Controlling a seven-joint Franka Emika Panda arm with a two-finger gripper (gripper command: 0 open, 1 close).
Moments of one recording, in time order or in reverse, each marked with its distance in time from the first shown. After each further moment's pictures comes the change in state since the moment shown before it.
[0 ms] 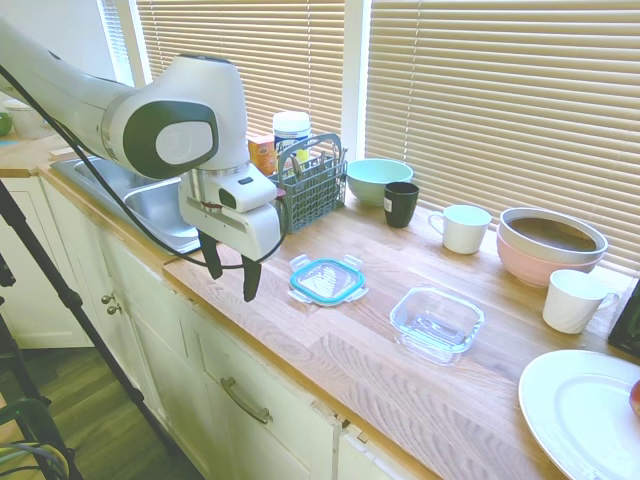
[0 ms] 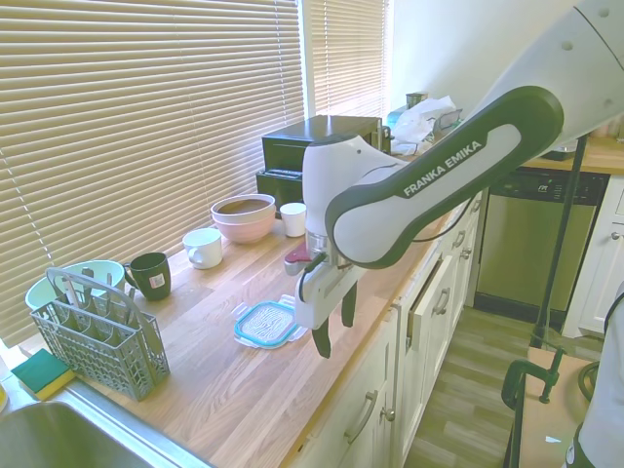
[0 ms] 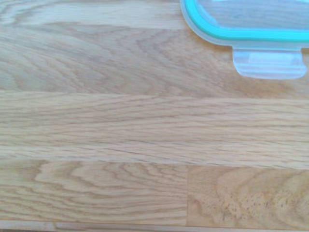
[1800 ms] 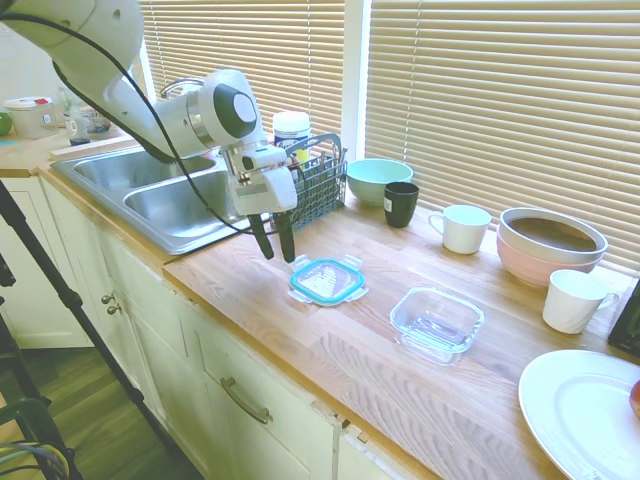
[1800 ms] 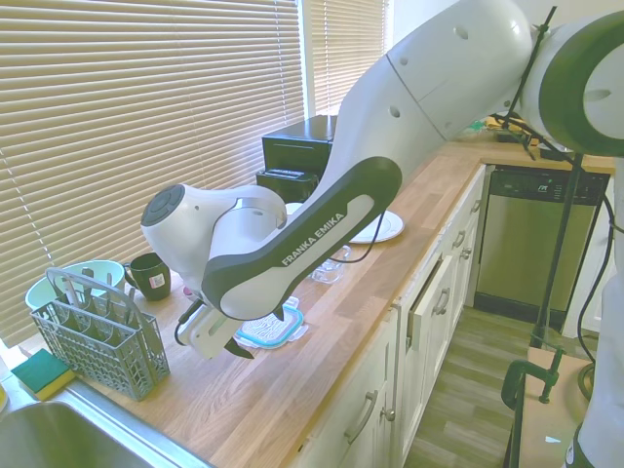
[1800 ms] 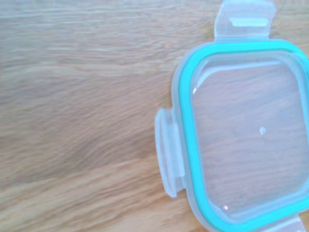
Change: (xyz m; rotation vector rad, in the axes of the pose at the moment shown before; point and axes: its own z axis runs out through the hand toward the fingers) arm 0.034 -0.175 0.038 -0.301 0.319 0.207
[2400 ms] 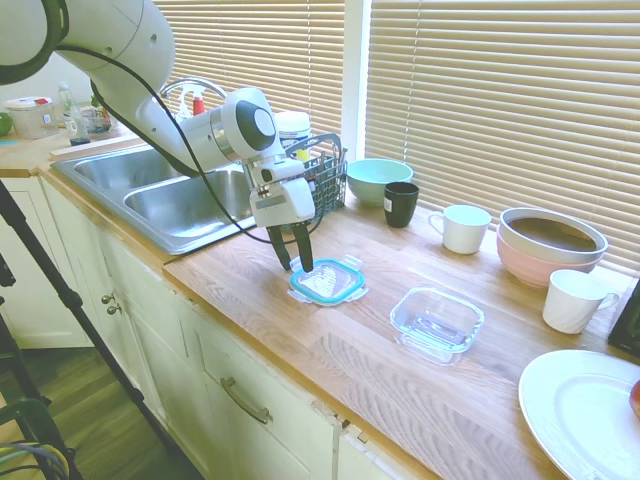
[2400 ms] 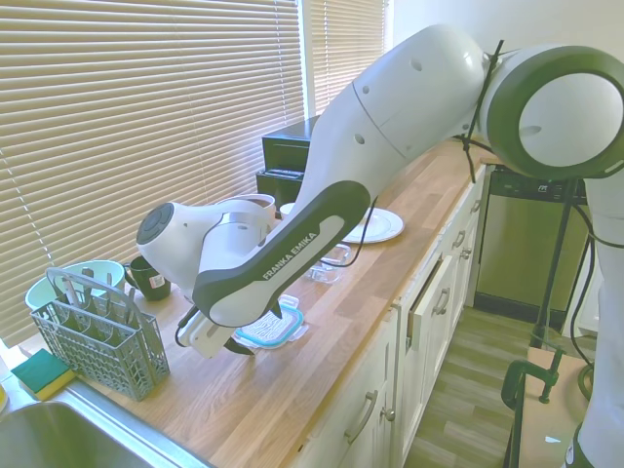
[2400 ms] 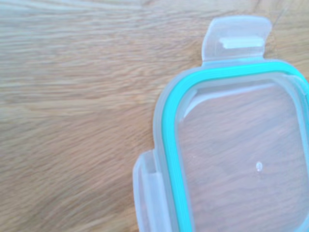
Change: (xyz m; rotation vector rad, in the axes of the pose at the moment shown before) arm 0.018 -0.021 0.029 -0.050 0.036 0.014
